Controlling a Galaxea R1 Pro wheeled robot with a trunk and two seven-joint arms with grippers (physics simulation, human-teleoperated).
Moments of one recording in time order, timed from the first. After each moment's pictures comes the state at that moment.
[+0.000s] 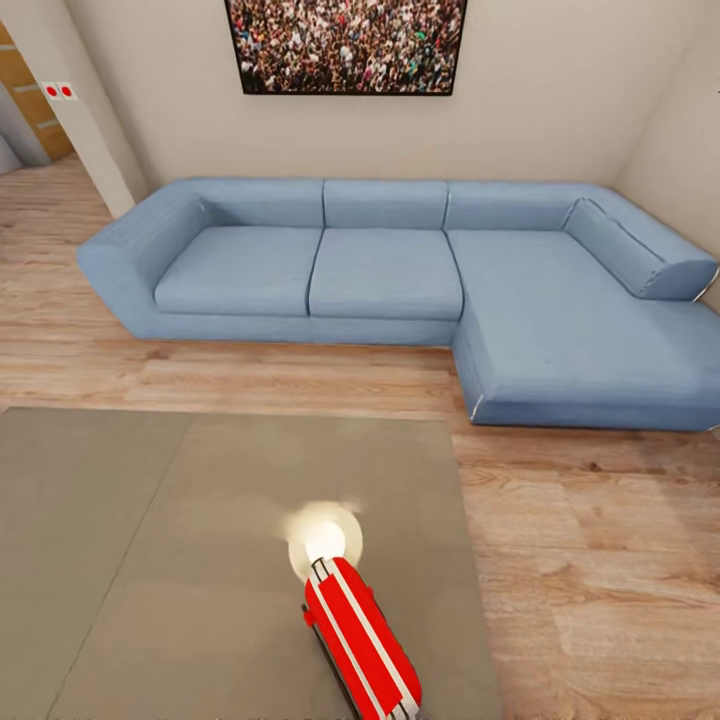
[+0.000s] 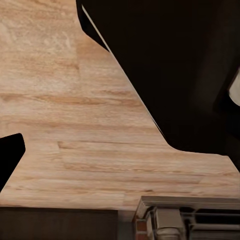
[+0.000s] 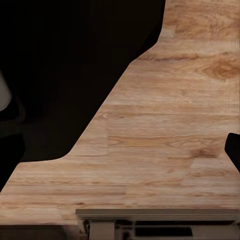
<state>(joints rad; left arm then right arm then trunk) 0.00 0.01 0.00 -0.07 0.02 0.00 0.00 0.00 0.00 0.00 -0.01 0.00 -0.12 -0.01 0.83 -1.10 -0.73</state>
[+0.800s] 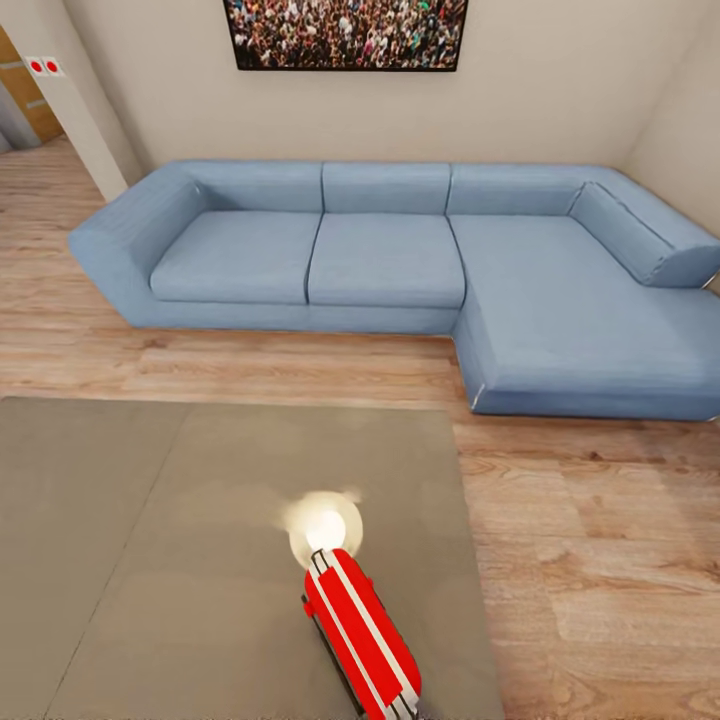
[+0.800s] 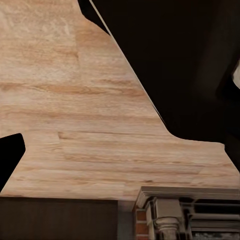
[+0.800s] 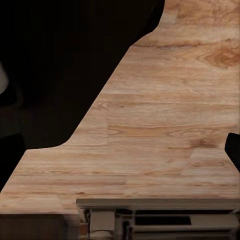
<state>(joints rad) 0.00 0.01 0.00 -0.07 0.02 0.00 0.00 0.00 0.00 0.00 -0.01 0.00 -0.12 -0.01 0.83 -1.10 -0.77</state>
